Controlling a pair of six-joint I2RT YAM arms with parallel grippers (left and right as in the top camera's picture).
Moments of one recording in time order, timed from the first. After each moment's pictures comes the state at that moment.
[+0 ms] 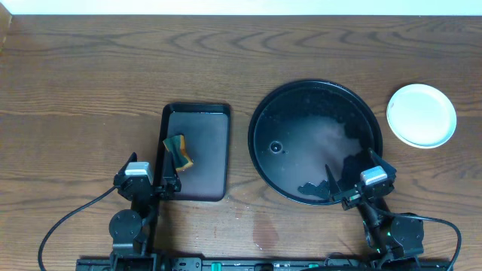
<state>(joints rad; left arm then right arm) 0.00 0.01 0.02 -0.11 0.02 -0.09 0.19 0.01 0.01 -0.06 -0.17 -0.12</state>
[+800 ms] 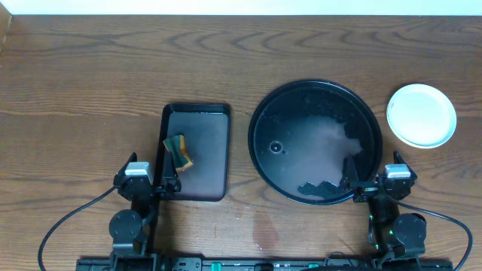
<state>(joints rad) 0.00 0.01 0.02 -0.11 0.02 -0.09 0.13 0.01 0.01 -0.07 0.07 -0.01</state>
